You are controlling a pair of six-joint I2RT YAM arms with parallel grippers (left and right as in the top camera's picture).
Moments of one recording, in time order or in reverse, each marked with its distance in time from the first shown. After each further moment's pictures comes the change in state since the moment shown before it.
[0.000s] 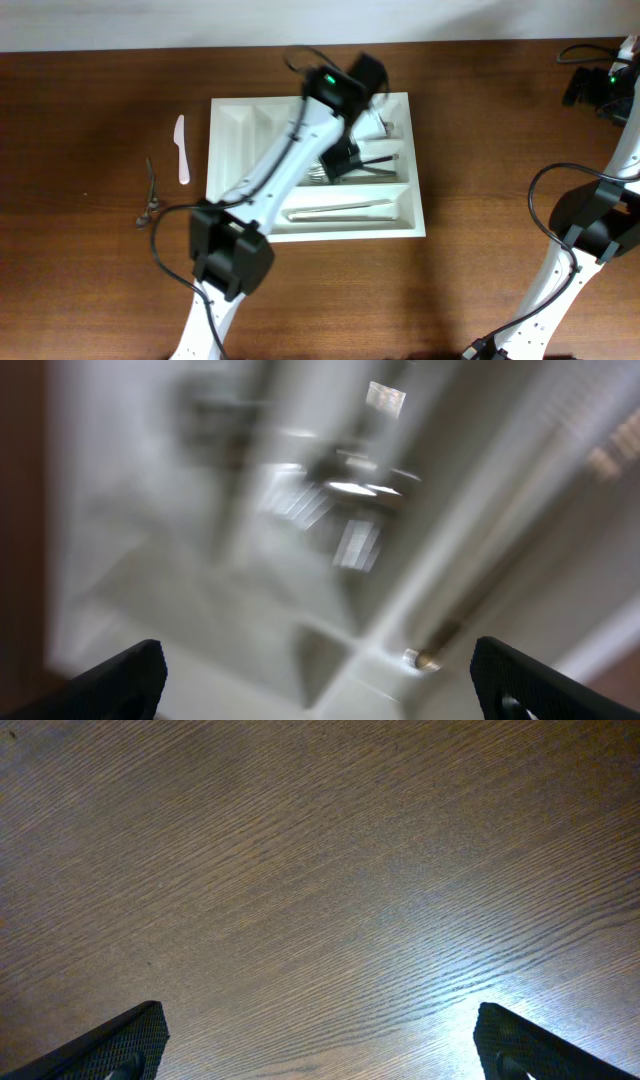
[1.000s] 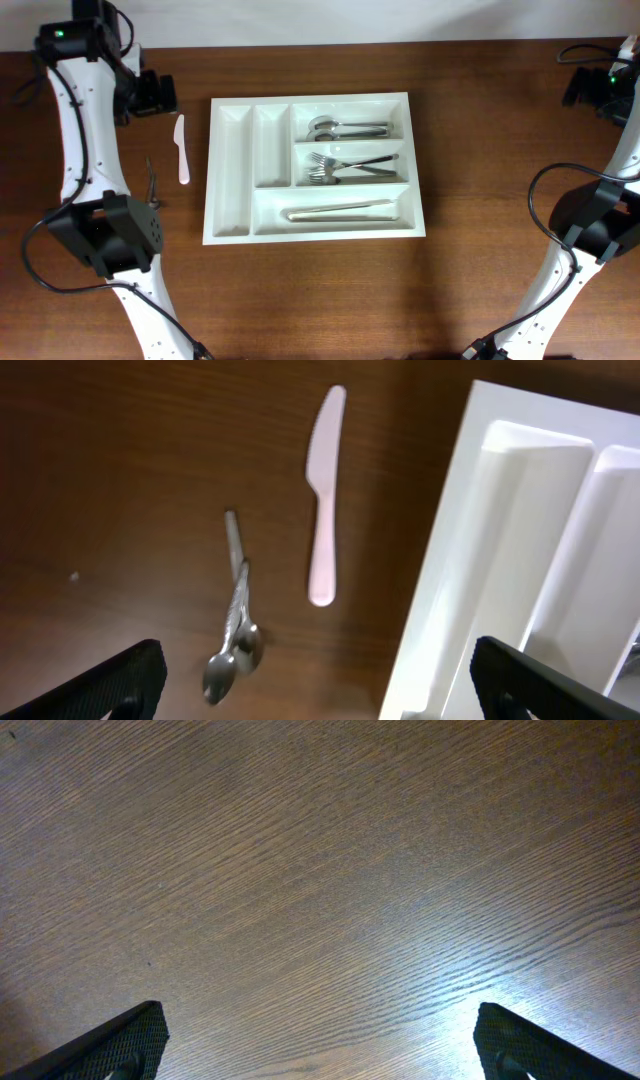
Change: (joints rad) left arm 0.763 -0.001 0.134 -0.089 0.195 -0.559; right arm 0.000 0.000 0.000 0.000 0.000 0.000
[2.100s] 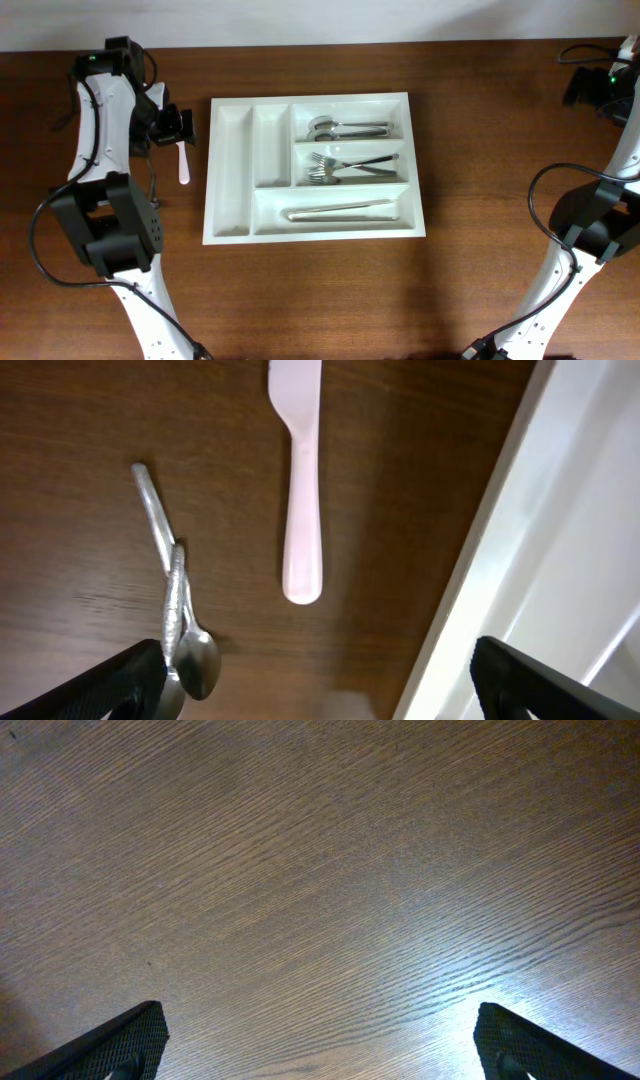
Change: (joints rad) left arm 0.002 0.000 -0.343 0.160 0.056 0.013; right arm 0.000 0.000 0.000 0.000 0.000 0.000
